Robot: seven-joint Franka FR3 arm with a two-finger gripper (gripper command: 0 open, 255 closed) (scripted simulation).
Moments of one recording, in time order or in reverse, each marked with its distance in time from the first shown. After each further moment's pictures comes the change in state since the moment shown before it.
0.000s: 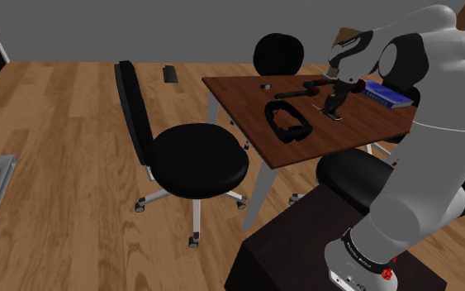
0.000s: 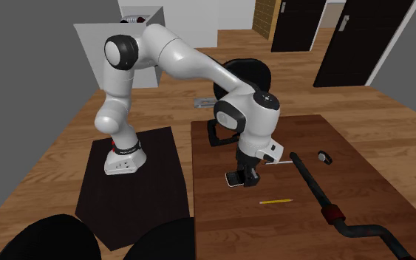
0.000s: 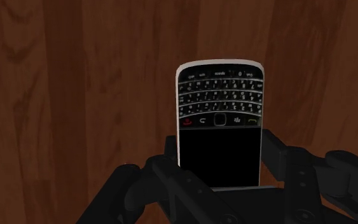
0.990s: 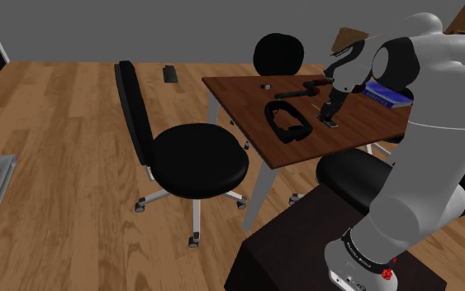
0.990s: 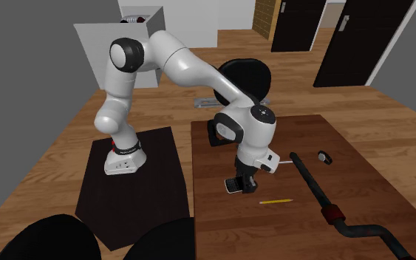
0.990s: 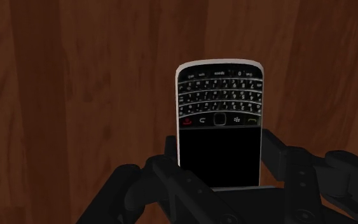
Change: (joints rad) arm -0.011 0.048 0.018 -0.048 0.036 0.087 -0.024
